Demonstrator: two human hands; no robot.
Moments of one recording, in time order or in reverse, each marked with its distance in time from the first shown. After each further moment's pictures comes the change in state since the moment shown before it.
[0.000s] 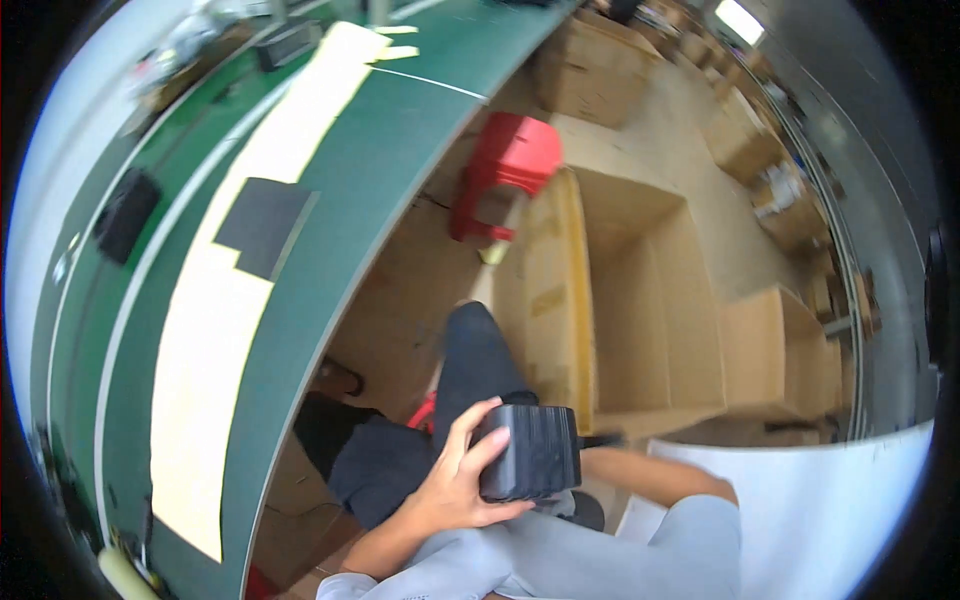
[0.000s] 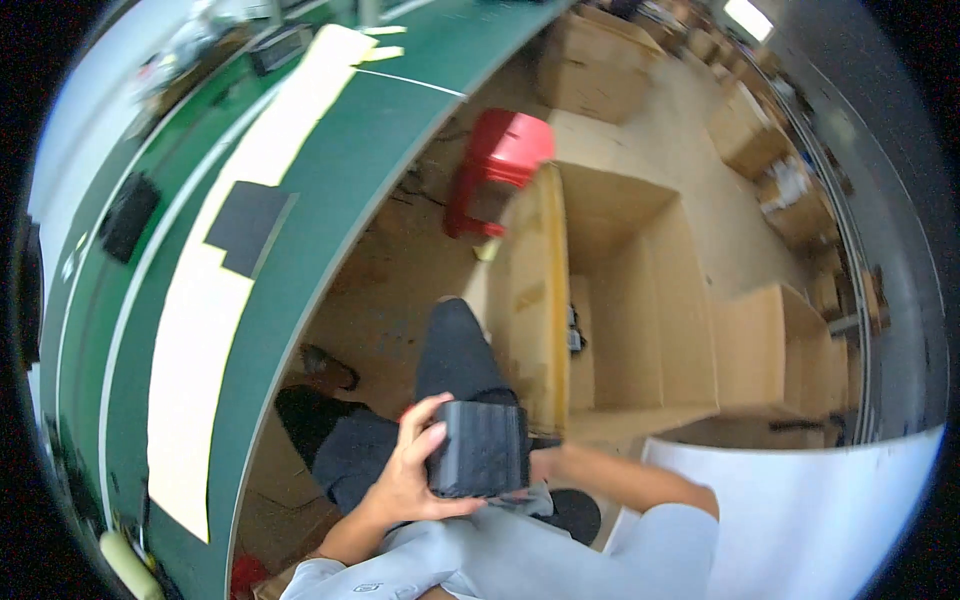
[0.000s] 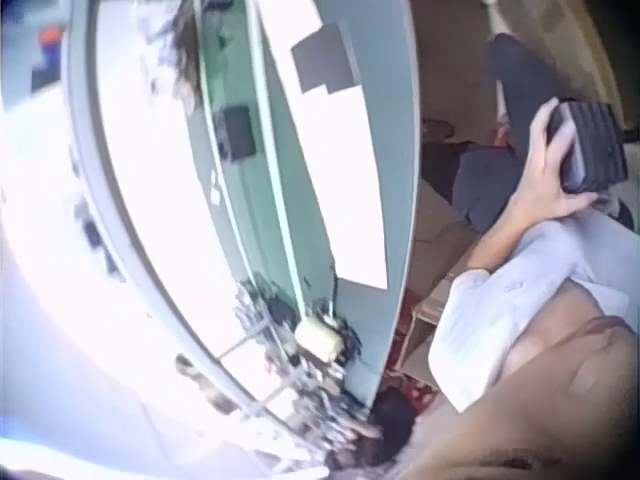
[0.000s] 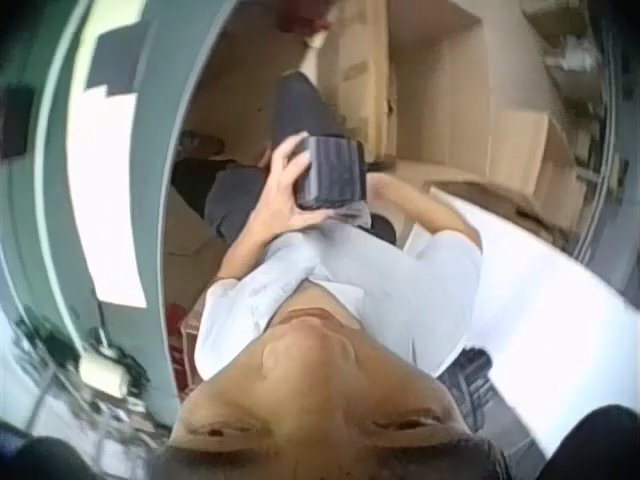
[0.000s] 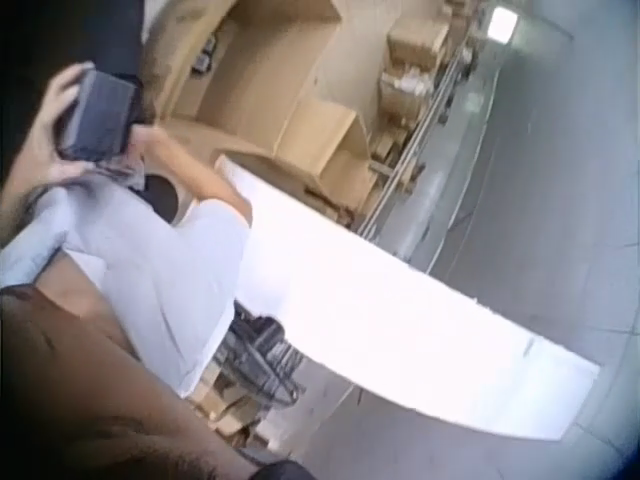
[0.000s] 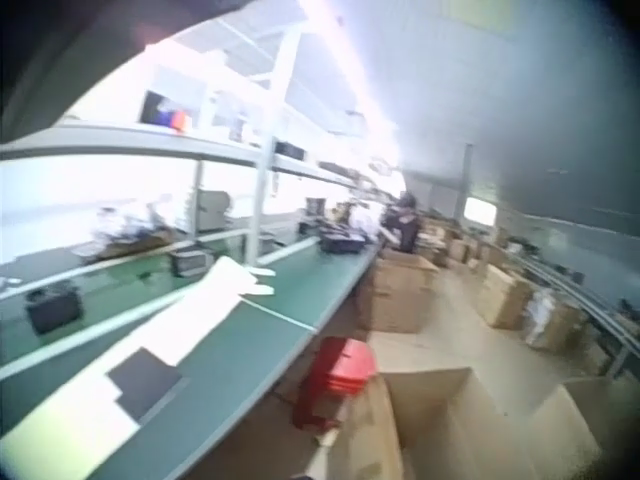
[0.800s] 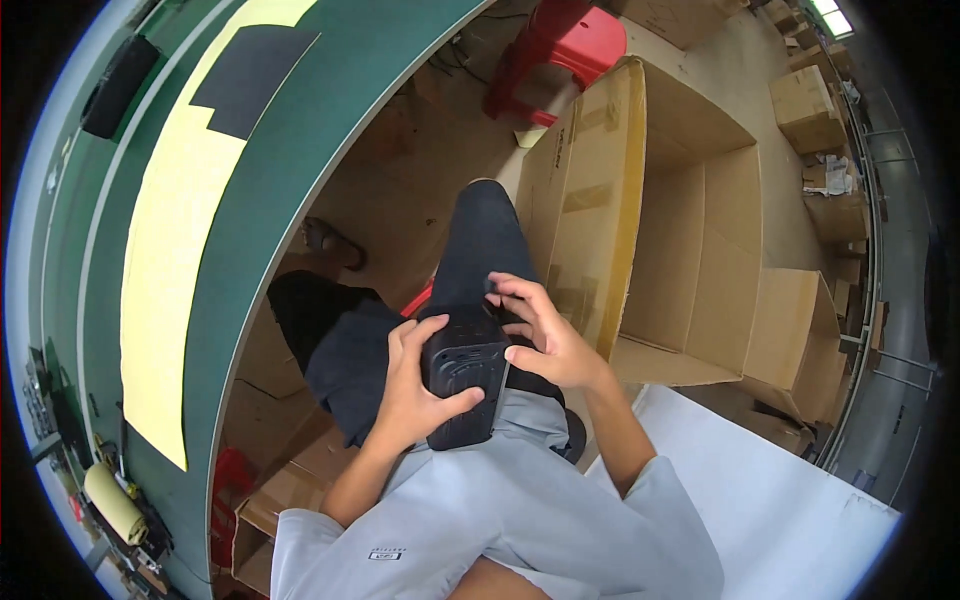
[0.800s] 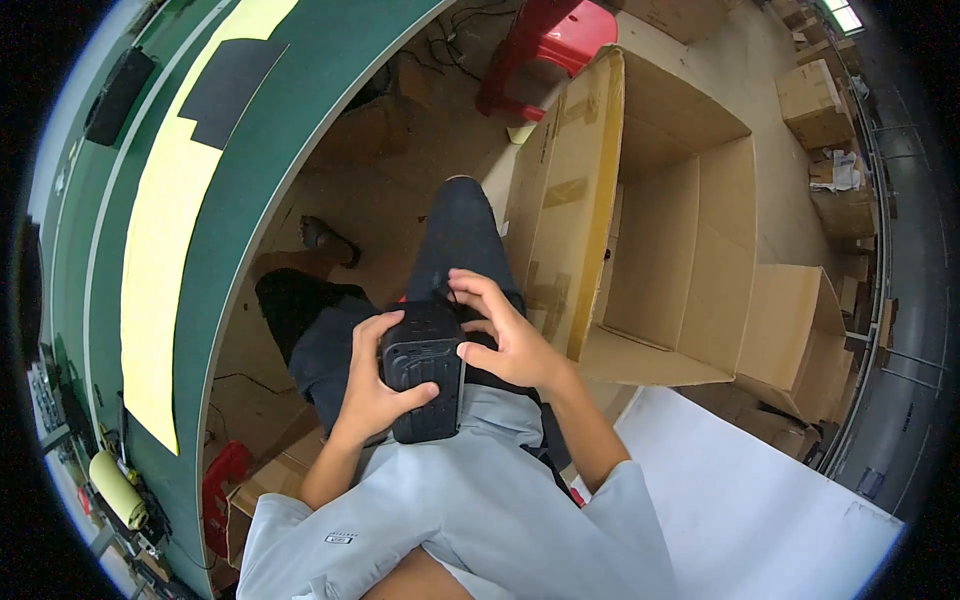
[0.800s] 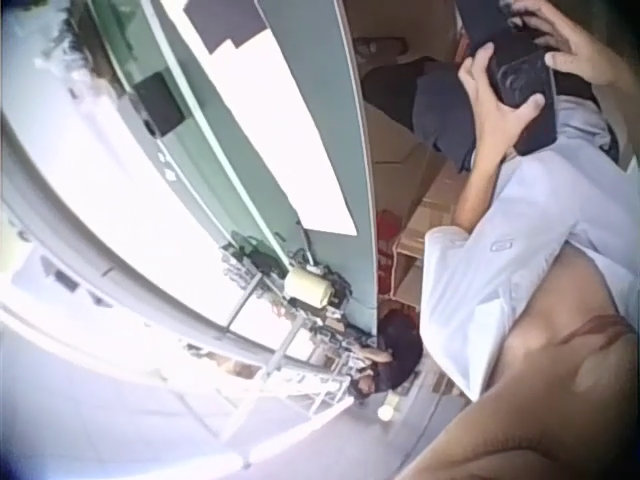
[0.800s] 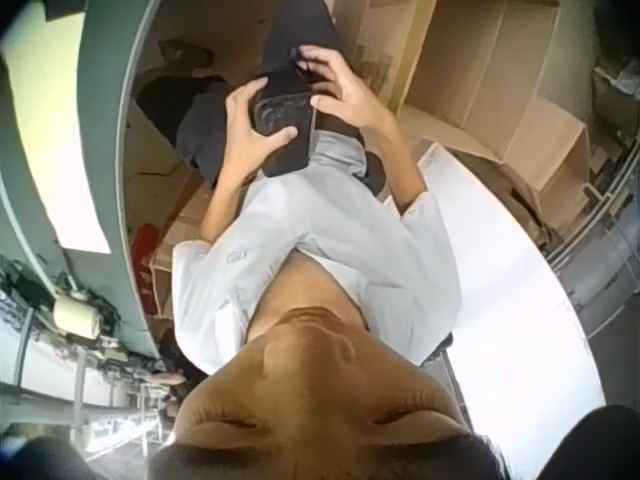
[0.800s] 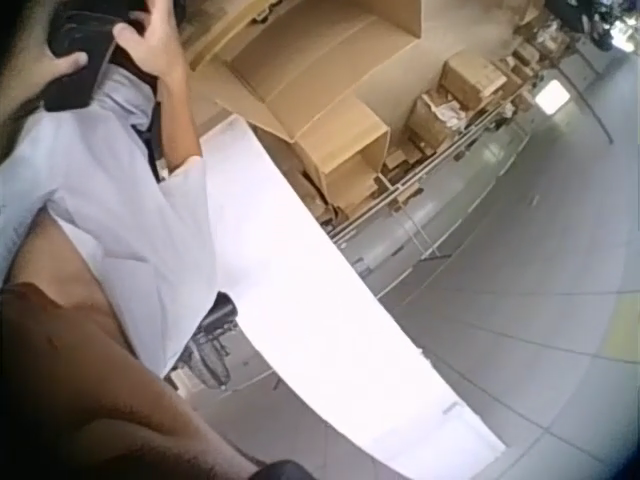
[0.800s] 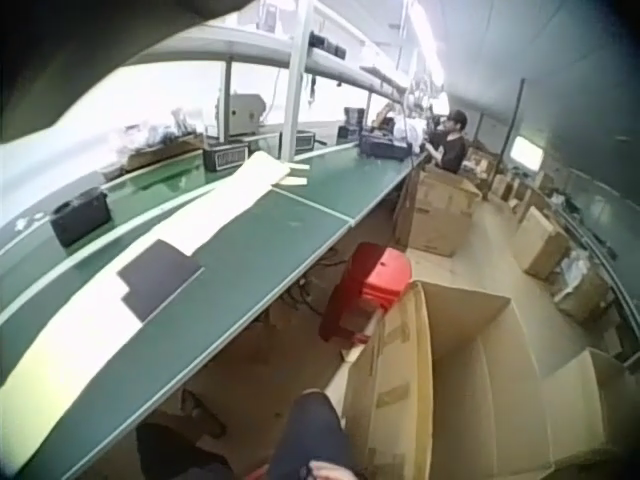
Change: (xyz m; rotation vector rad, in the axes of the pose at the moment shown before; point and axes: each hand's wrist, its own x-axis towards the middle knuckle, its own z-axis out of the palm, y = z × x) left_hand -0.057 -0.025 0.003 0.202 0.191 -0.762; right_hand 0.024 -0.048 0.001 -0.139 -0.122 -0.467
